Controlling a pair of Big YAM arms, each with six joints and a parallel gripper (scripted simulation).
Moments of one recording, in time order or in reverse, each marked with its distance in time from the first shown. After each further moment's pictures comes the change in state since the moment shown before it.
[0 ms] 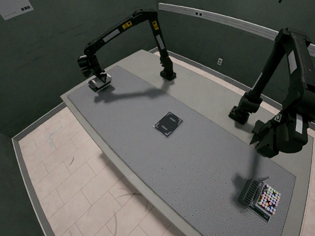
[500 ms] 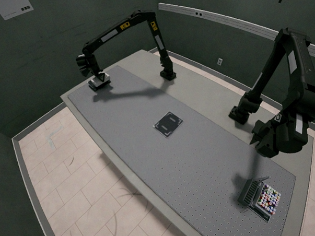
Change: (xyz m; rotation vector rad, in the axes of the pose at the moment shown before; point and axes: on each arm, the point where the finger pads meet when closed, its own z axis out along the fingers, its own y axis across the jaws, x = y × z) left arm 0.000 0.000 0.000 0.000 0.000 0.000; right arm -0.003 -0.021 -0.001 0.001 -0.002 -0.002
